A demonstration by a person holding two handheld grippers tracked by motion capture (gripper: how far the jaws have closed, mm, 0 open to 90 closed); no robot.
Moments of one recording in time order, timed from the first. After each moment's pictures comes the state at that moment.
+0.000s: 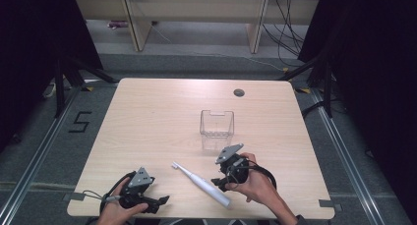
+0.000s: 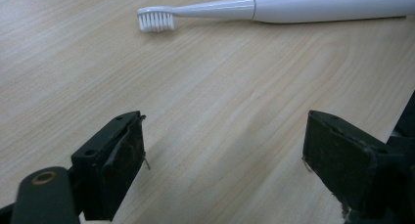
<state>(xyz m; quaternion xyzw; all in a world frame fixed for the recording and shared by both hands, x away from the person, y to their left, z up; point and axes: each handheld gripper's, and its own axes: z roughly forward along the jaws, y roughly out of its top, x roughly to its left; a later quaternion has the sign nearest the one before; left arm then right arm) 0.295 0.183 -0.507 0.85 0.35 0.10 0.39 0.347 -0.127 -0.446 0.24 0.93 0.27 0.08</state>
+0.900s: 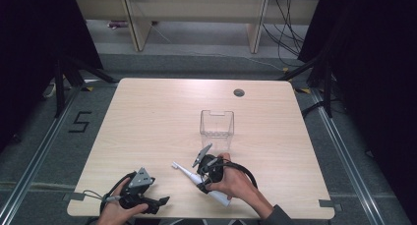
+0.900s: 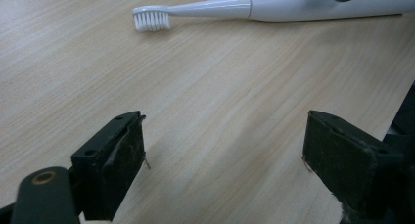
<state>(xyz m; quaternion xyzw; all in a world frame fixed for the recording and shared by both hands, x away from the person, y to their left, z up) 0.294 0.183 -0.507 0.85 0.34 0.09 0.38 0.360 -0.070 -0.465 0.21 0.96 0.19 0.03</state>
